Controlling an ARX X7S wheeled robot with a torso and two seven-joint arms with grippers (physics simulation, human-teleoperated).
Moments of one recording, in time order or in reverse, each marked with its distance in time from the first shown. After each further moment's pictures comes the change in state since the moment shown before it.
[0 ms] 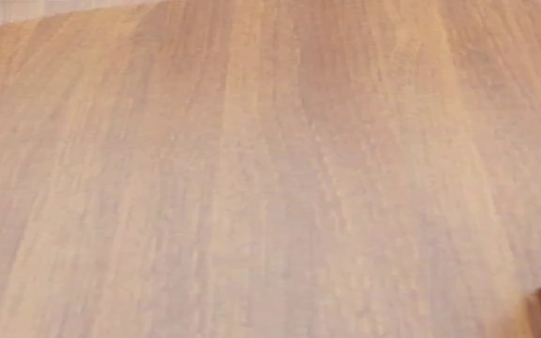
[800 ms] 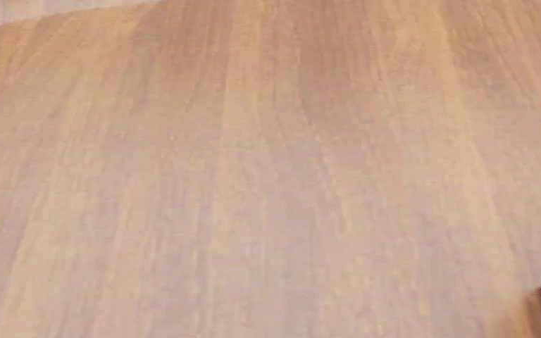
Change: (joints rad) left arm 0.007 -0.004 -0.004 0.001 -0.005 0.007 -0.006; right arm 0.025 0.032 -0.564 0.000 0.463 -0.131 -0.076
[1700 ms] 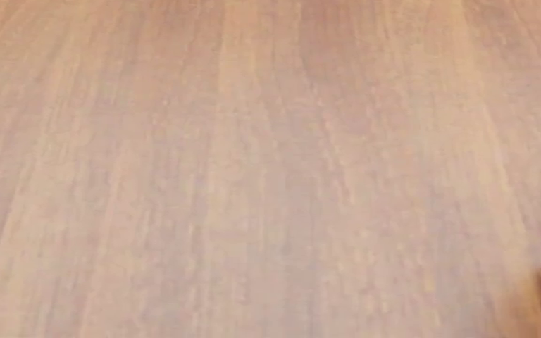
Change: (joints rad) left arm 0.003 -0.009 0.007 -0.003 -0.004 0.008 -0.006; right arm 0.015 0.018 -0.158 0.000 0.127 -0.025 -0.001
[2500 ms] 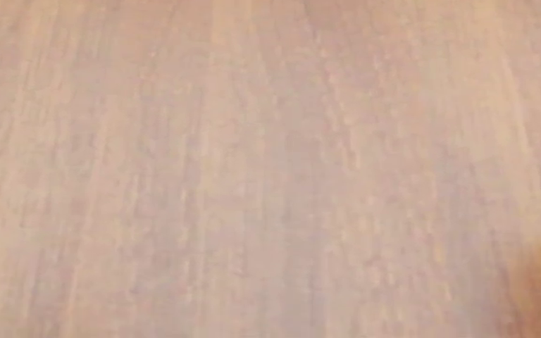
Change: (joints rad) left arm 0.003 -0.008 0.007 -0.001 0.001 0.009 -0.005; right arm 0.003 0.015 -0.050 -0.001 0.031 -0.012 0.001
